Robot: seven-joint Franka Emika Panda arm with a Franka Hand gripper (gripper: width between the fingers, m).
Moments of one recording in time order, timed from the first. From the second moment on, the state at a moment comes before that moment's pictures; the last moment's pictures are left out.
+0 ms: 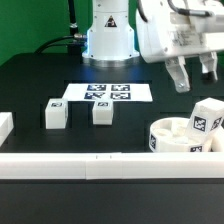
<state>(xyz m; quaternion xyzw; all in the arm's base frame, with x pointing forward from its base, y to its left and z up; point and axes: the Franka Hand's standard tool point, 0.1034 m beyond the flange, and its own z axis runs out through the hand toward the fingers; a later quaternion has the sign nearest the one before) 0.611 0.090 0.114 -0.42 0.88 0.01 0.21</state>
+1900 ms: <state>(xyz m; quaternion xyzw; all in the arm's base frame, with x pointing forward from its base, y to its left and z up) 0.604 0.041 0.108 -0.89 0.44 -0.08 0.11</state>
